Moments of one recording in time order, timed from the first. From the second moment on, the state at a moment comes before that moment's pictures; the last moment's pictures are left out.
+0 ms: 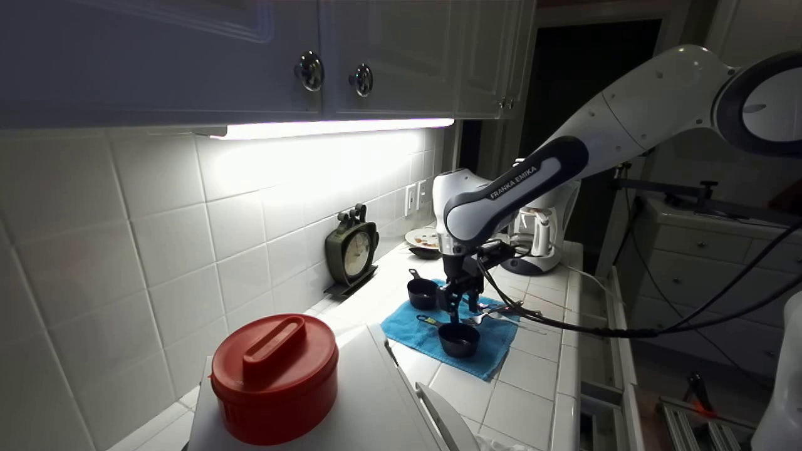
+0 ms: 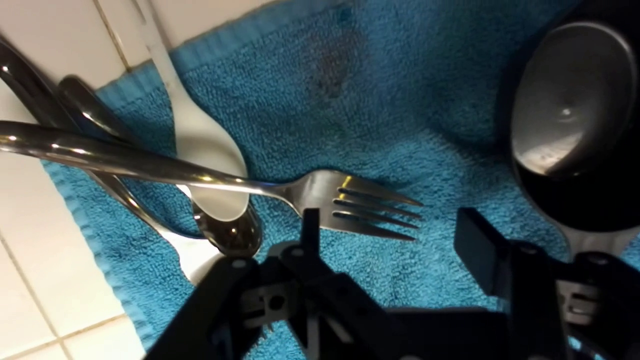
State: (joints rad) arm -0.12 0.27 -0.15 -2.03 -0.03 2.14 0.21
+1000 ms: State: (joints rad) arm -0.11 0.28 -0.15 -2.03 -0.10 2.10 0.21
